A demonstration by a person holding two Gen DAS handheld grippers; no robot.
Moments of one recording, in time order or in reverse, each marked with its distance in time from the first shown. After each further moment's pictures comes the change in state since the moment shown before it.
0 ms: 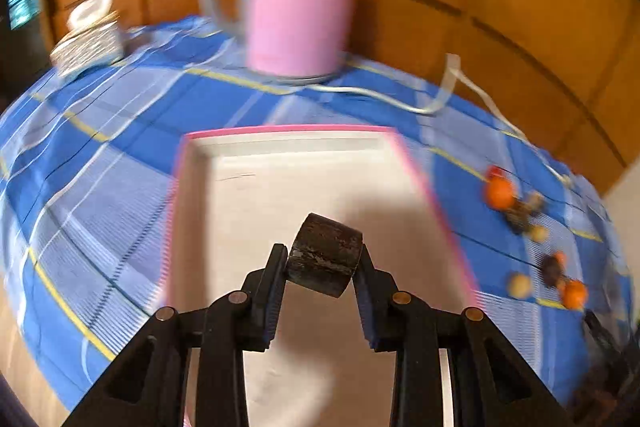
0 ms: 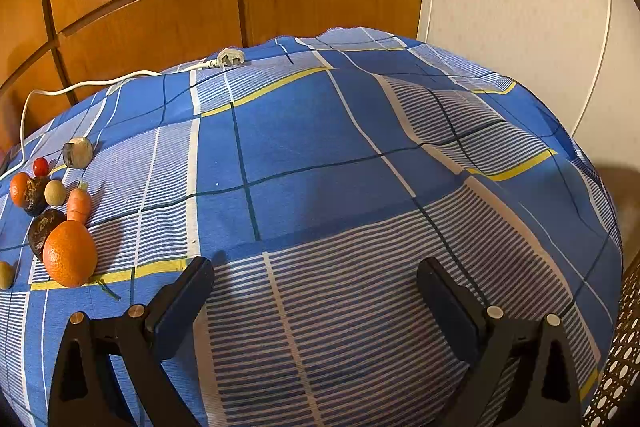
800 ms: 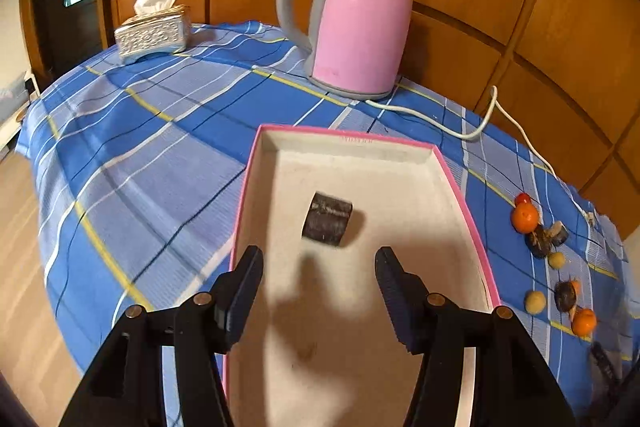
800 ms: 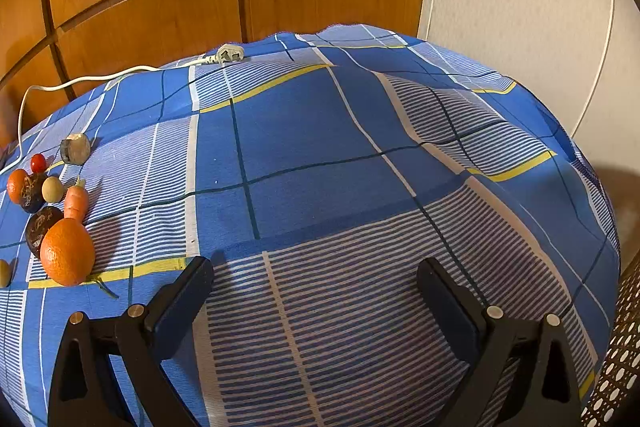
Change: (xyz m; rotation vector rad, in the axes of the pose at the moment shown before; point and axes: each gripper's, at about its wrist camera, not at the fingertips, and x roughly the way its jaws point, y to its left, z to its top) left arm -0.038 0.007 -0.027 -0.115 -0.074 0.102; right arm 0.003 0.002 0.000 -0.009 0.014 -0.011
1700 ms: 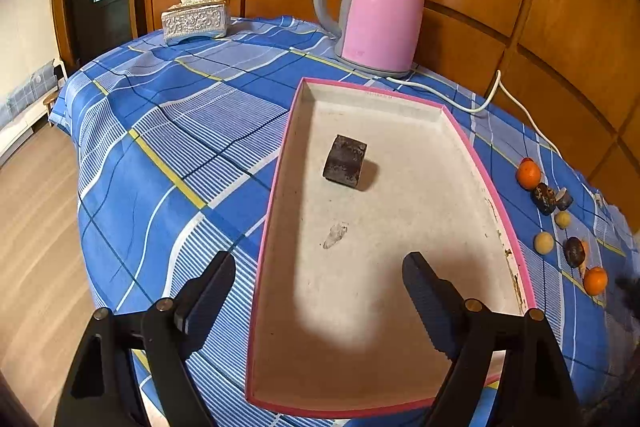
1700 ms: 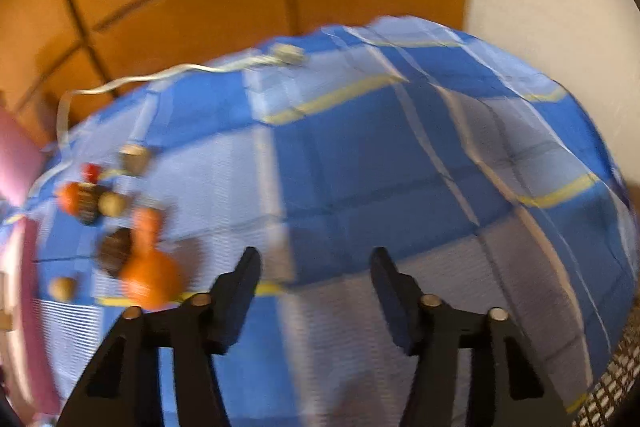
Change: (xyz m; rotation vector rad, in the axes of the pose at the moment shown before) left arm -0.036 0.009 -0.074 -0.042 -0.033 0.076; right arm -0.017 0.030 0.040 -0.028 0.095 0.212
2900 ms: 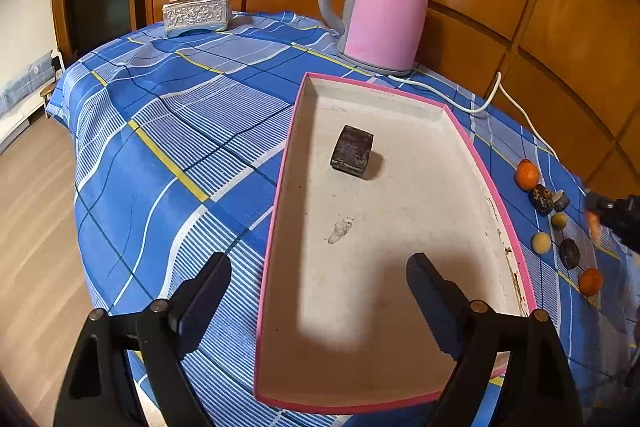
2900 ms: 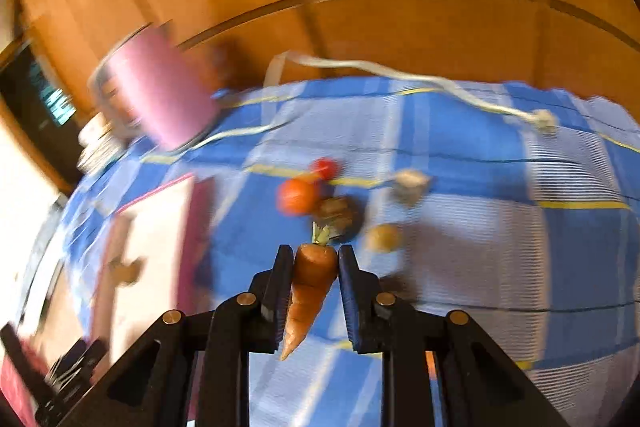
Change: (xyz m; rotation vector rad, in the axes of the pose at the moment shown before) left arm -0.002 0.006 -0.002 -0.025 0.011 -0.019; right arm -0.018 0.163 0.021 -0.353 0.085 0.479
